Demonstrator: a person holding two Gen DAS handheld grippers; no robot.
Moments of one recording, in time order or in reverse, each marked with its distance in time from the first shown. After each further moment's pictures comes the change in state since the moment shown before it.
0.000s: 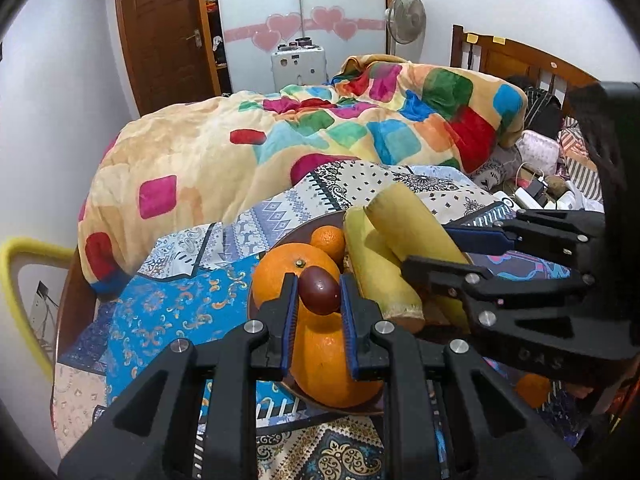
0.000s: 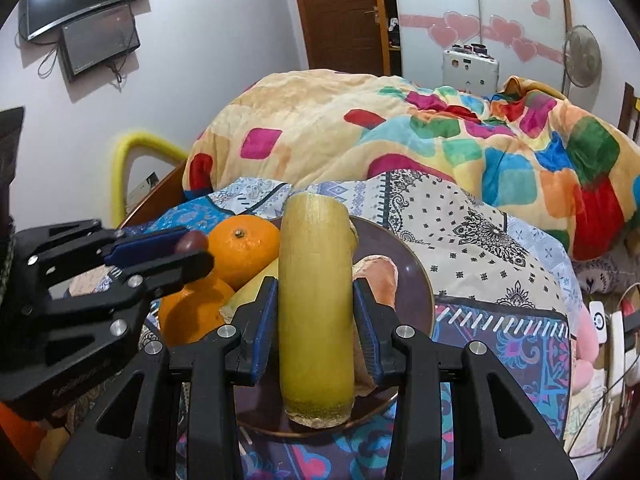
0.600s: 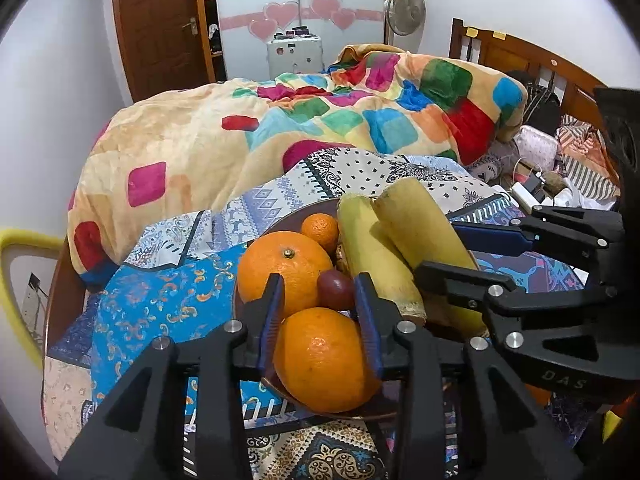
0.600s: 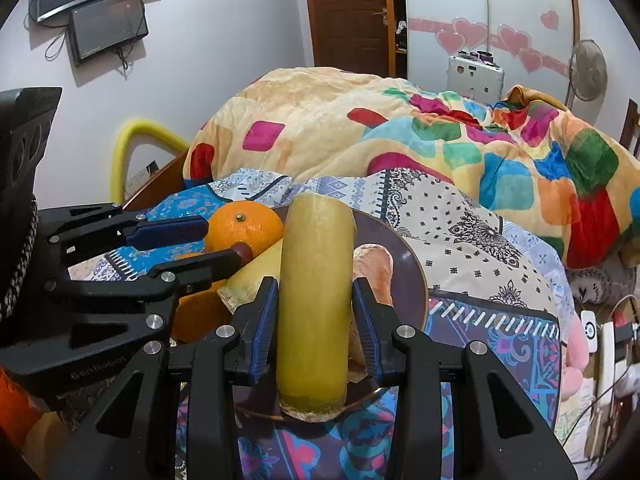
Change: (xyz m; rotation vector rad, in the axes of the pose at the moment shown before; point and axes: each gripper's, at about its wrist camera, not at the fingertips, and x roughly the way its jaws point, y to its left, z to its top) left arm 0.013 0.000 -0.003 -0.018 0.036 -0.031; right arm -0.004 0.001 -0.006 -0.044 0.005 -0.014
